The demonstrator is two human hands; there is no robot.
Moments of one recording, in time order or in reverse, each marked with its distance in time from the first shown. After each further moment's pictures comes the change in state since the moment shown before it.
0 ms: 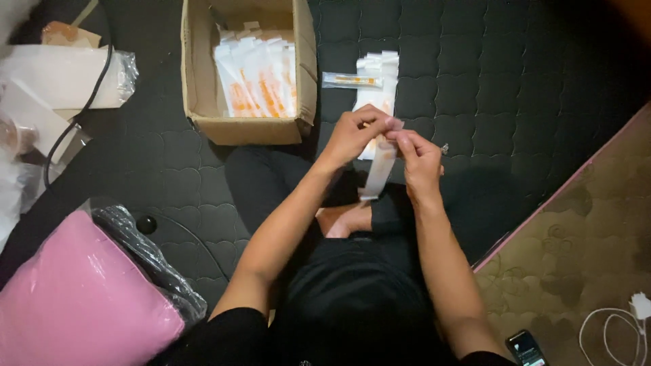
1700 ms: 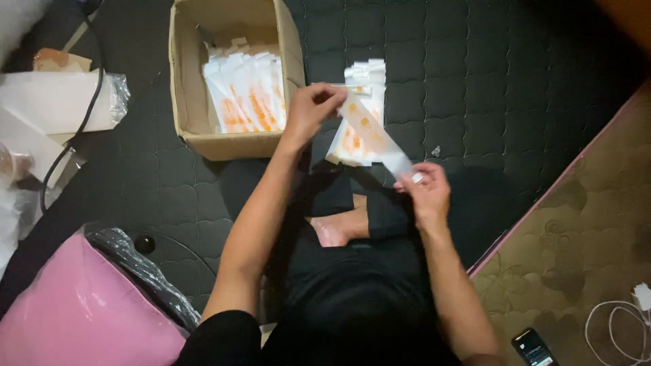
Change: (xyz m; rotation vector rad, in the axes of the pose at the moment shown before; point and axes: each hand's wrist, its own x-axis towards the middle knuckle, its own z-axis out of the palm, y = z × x) left_hand 0.045 0.001 -0.067 0.165 0.146 -0.034; right_hand -0.039 0.066 -0.037 0.333 0.140 0.189
